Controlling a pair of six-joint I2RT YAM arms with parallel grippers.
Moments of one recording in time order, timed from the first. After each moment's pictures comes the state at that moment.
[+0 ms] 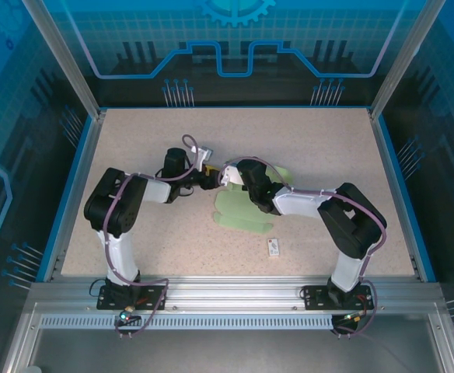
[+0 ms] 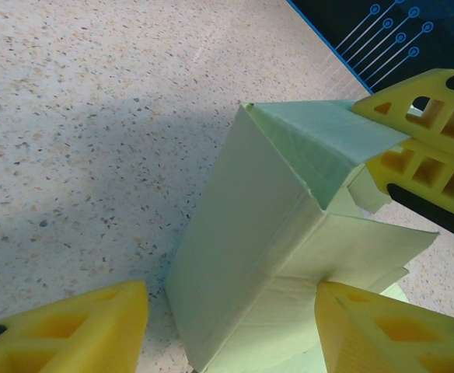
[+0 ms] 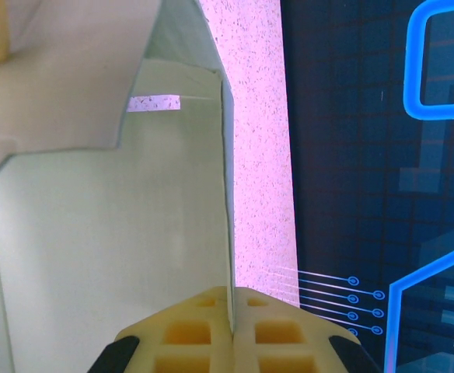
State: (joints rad) left arm -0.27 1.94 0.87 0.58 0.75 -0.27; right arm 0.72 1.78 0.98 0.24 0.58 -1.06
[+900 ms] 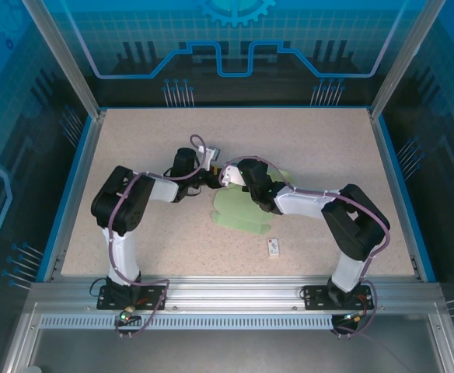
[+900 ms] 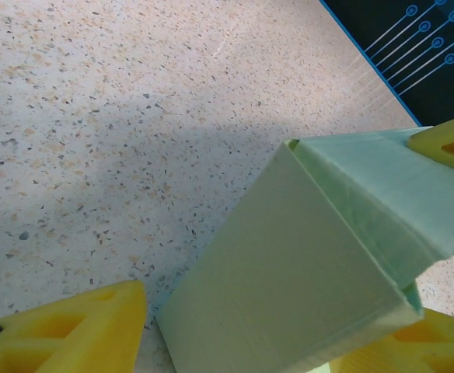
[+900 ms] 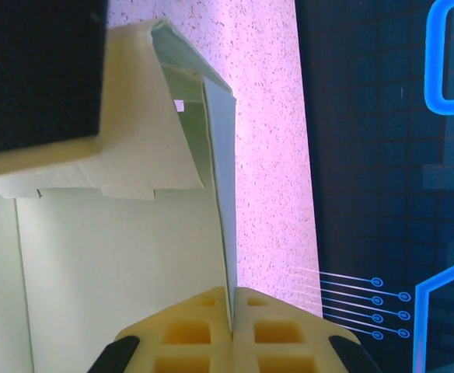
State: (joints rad) left arm -0.33 1.98 0.93 0.55 0.62 -0.34; right arm 0.71 1.76 0.99 0.16 0.53 -0.99
